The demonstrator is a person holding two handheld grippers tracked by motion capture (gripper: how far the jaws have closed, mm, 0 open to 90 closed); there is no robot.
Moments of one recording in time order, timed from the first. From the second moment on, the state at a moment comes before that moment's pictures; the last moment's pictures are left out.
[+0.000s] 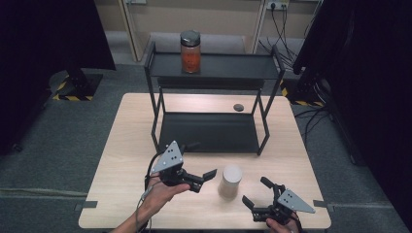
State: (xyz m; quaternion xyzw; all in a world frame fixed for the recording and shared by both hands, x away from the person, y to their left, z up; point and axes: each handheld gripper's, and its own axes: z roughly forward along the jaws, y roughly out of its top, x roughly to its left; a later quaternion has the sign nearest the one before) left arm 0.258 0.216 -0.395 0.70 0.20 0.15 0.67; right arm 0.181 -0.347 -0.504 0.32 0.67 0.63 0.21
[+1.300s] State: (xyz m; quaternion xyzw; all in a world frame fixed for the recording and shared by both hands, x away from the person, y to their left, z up) left arm 0.238 0.215 -0.466 0.70 0.16 0.13 0.68; right arm 0.181 -0.347 -0.504 0.32 0.67 0.63 0.21
